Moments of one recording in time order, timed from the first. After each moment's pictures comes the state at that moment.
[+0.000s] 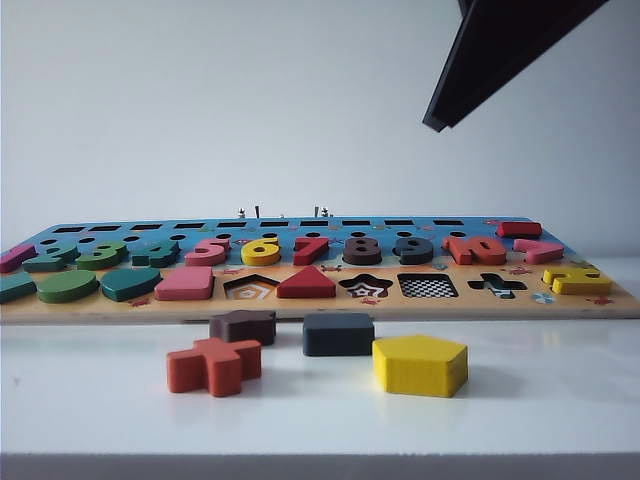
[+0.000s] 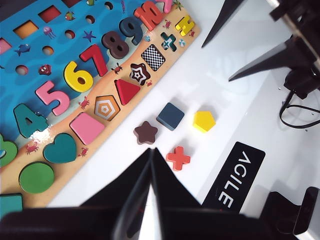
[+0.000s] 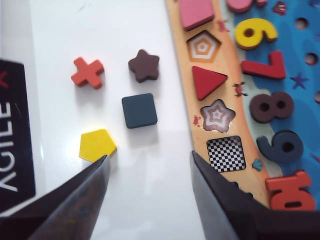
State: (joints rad) left arm -0.48 0.84 1.00 -0.97 0.54 0.16; right arm 0.84 1.16 1.01 -0.84 -0.17 -0.59
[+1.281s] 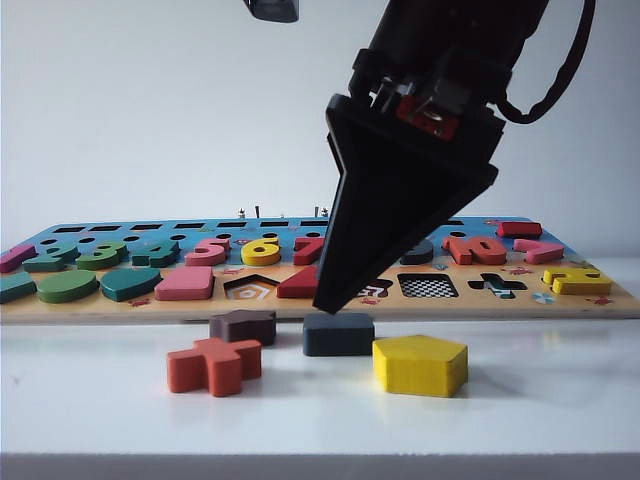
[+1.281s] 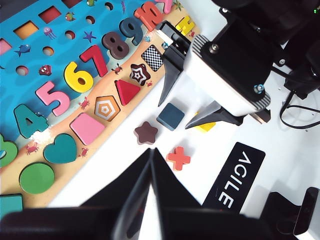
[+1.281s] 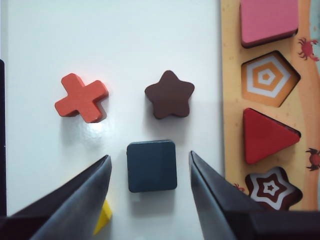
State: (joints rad) left arm -0.48 0.84 1.00 -0.97 0.54 0.16; right arm 0.91 1.48 1.01 -0.66 -0.19 -0.62
